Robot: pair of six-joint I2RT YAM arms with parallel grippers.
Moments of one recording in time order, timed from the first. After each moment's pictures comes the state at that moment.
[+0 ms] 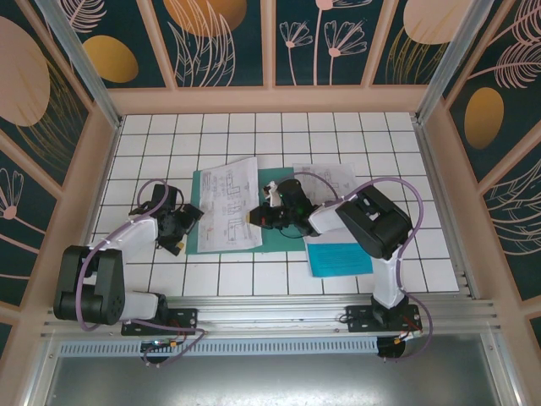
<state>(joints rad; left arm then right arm) -0.12 1.37 0.62 -0.45 0.18 -1.13 0.73 1.98 0.88 0.52 -0.60 0.92</state>
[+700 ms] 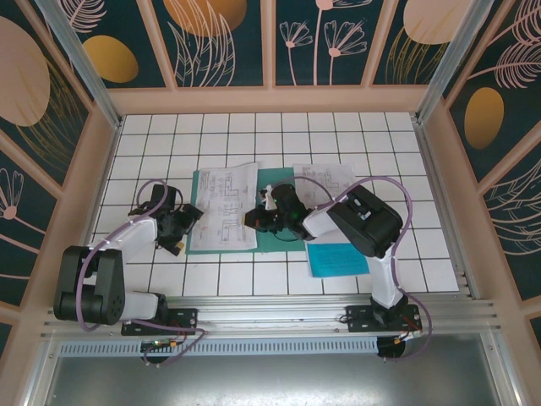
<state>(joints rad) -0.12 1.37 0.61 -0.44 0.20 -1.13 0.78 2.04 0.90 0.58 -0.54 1.02</state>
